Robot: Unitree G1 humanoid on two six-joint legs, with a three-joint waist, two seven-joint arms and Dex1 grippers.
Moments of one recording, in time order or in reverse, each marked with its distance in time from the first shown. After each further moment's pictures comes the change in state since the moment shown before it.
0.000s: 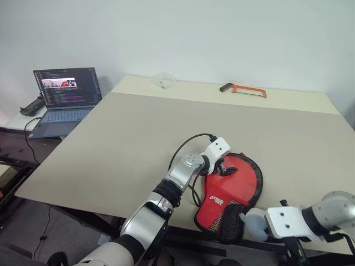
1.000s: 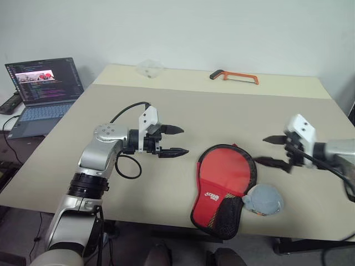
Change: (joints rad) left arm 0.137 0.611 0.257 -0.637 -0.372 0.158 -0.608; right arm -0.580 0.400 -0.181 0.515 0.228 0.433 -0.379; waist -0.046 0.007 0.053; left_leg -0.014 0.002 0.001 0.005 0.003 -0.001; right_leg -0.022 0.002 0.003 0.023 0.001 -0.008
